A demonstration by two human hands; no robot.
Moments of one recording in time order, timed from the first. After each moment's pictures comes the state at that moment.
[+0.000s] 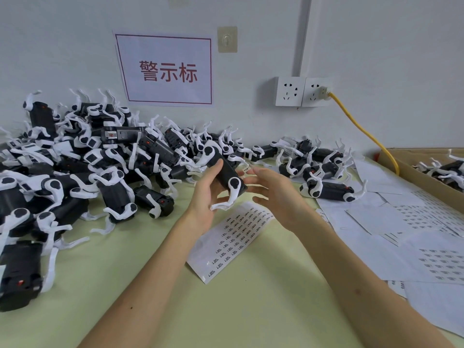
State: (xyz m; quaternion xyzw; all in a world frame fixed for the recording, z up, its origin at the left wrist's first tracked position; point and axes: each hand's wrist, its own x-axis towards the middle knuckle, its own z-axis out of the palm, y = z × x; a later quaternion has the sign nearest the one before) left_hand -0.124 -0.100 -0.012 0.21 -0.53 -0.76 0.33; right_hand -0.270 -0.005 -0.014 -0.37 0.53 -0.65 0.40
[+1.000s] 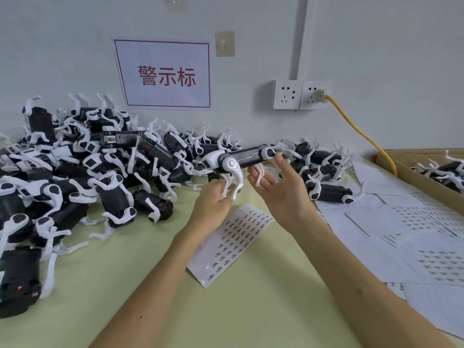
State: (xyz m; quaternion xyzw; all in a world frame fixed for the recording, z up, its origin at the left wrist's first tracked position) left_hand -0.133 -0.114 -0.039 0.28 -0.84 -0.33 0.31; right_hand -0.260 0.007 -0.002 -0.27 0.31 -0.81 0.43
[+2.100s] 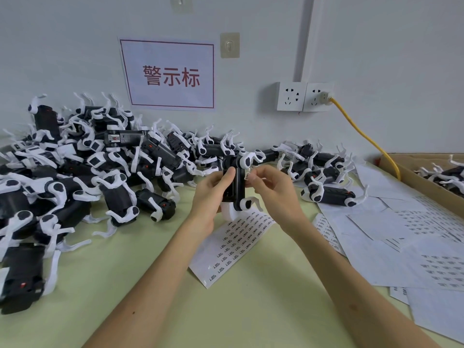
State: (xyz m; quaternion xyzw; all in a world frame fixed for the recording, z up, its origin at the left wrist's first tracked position) left_hand -0.131 -0.101 -0.019 0.26 -0.60 -0.65 0.39; right_hand -0.249 -0.003 -0.011 -0.48 0.60 -0.63 0.12
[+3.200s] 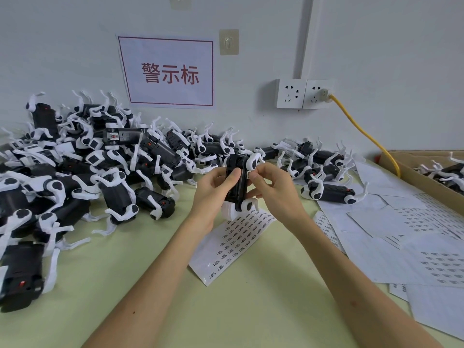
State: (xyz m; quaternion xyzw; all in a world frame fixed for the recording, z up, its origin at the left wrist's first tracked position) left_hand -0.133 -0.102 -0.022 0.21 -0.64 -0.61 0.41; right_hand -0.251 -0.001 -0.008 -0.48 0.63 -0.60 0.11
